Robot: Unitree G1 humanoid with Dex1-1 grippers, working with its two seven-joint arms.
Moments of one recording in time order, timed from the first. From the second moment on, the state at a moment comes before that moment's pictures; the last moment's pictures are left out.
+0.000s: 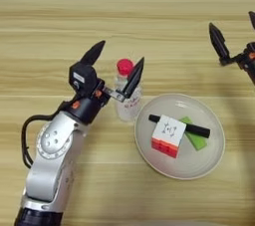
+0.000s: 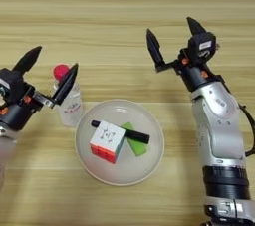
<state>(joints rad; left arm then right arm) 0.06 0.14 -0.13 -0.33 -0.29 -0.06 -0.40 -0.25 -0.25 -0.15 -0.06 0.25 -0.11 0.36</state>
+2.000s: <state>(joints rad) 0.05 0.13 -0.14 -0.06 -0.20 -0.06 -0.43 -0.26 -0.22 -0.13 -0.05 0.22 -0.17 0.31</state>
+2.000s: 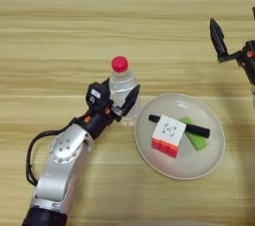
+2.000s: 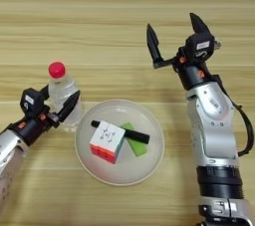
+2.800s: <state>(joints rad) -0.08 0.23 -0.06 -0.15 -0.25 0.06 -0.50 -0.26 -0.27 -0.12 -0.04 0.22 -0.16 0.36</state>
